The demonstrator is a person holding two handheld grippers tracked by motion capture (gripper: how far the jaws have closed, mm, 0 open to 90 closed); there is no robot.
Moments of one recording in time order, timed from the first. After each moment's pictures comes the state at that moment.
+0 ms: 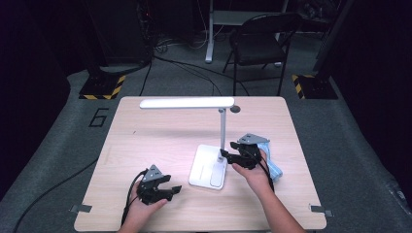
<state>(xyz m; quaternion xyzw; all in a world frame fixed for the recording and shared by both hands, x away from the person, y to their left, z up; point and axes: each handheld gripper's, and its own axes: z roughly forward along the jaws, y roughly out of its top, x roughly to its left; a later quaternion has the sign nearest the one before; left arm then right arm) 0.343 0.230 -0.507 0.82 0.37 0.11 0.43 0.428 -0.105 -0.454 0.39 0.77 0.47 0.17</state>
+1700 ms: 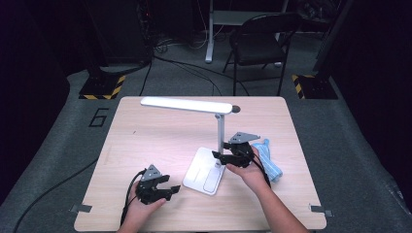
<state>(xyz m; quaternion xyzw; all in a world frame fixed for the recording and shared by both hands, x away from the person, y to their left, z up) 0.344 0.234 -0.510 0.80 0.39 0.10 0.43 0.431 -0.086 -0.453 0.33 0.80 0.47 0.14</state>
